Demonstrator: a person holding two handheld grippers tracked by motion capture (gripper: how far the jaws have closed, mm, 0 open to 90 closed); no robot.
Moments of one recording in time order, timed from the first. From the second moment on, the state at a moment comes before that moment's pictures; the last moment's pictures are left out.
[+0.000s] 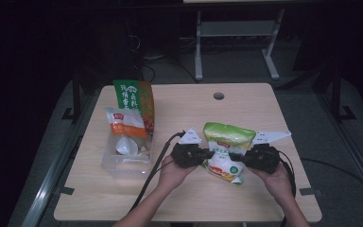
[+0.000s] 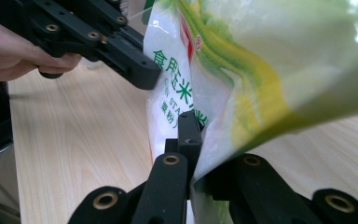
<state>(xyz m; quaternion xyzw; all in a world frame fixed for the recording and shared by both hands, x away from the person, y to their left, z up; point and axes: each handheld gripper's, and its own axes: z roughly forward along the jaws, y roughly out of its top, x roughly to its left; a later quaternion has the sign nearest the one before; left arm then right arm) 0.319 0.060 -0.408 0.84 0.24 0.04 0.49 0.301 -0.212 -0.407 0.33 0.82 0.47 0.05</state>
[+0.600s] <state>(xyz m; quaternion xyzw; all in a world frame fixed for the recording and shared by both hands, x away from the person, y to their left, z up) 0.273 0.132 -0.399 0.83 0.23 0.07 0.50 0.309 -0.171 -0.369 0.30 0.83 0.47 0.04</state>
